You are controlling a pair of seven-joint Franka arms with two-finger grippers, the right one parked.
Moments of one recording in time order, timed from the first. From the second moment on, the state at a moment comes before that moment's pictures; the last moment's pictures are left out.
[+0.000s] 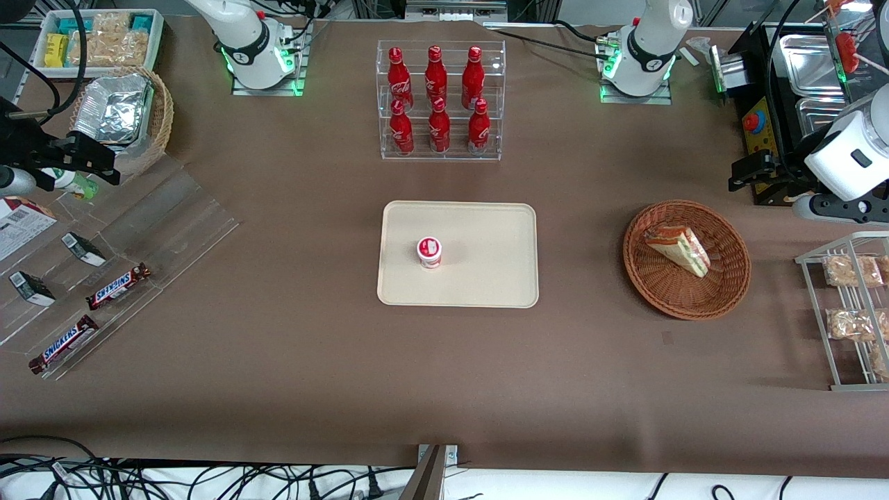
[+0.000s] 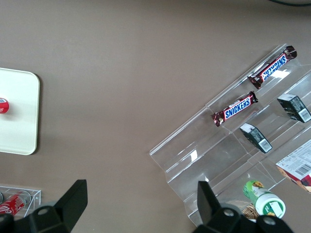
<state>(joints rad) 0.03 0.12 -0.07 -1.49 -0.03 1.49 0.03</state>
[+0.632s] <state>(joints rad) 0.03 0.16 -0.05 -1.53 -0.03 1.58 -0.06</state>
